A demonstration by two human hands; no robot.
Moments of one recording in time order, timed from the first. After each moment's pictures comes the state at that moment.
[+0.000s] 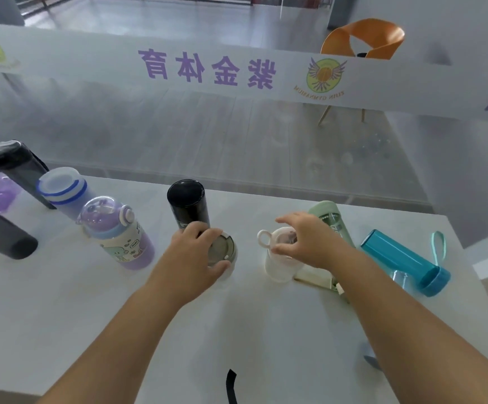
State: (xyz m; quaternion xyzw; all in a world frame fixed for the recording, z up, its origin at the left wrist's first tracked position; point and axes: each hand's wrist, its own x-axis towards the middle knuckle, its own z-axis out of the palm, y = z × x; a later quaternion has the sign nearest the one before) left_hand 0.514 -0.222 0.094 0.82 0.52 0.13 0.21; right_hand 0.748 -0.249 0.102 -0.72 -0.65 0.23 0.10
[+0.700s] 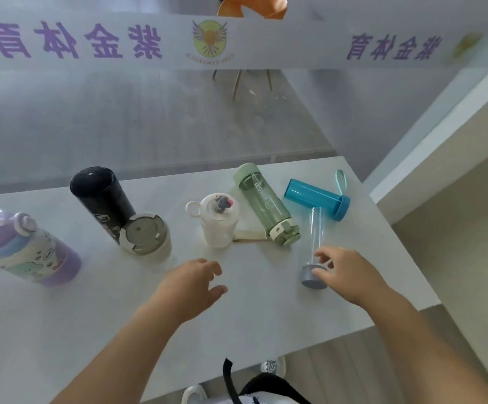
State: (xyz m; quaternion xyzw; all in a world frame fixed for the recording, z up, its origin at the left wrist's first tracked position) left_hand 0.565 -0.289 0.054 0.89 0.35 -0.09 0.27; right_hand 0.798 -0.454 0.073 -0.88 -0.41 0.22 0.06
